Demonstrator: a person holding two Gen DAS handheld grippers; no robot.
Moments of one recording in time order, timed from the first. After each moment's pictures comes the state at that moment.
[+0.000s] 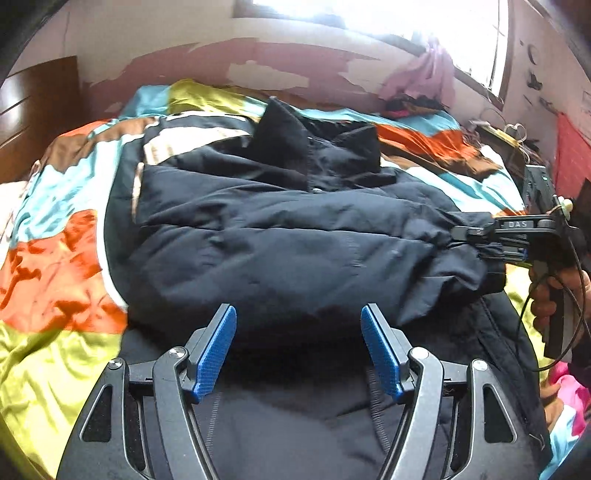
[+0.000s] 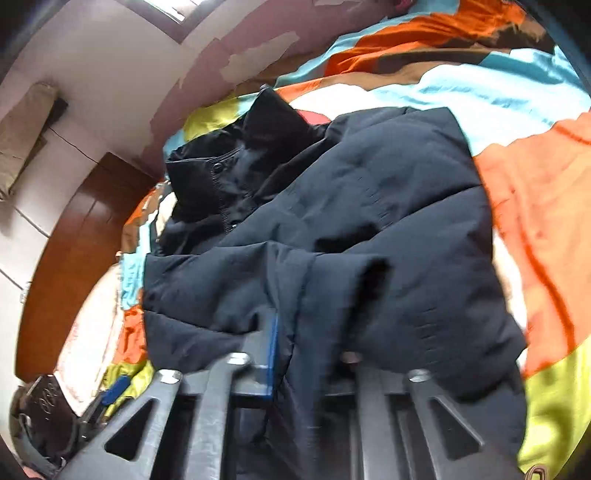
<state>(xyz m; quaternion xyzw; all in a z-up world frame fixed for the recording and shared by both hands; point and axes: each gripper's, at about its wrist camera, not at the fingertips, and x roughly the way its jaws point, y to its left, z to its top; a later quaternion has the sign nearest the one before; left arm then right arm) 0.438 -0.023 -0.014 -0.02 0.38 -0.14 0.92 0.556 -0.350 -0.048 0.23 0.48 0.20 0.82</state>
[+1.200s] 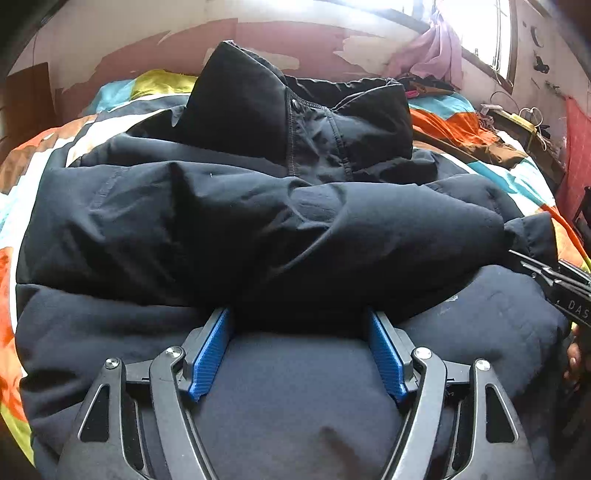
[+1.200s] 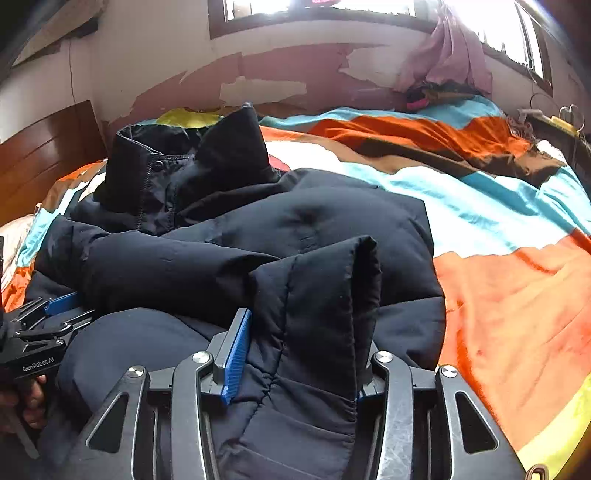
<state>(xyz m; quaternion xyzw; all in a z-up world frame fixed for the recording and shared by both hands) 0.572 -0.077 -0.092 -0.01 0.38 -0.15 0.91 0.576 -0.334 -0.087 0.01 0.37 0.09 0.93</state>
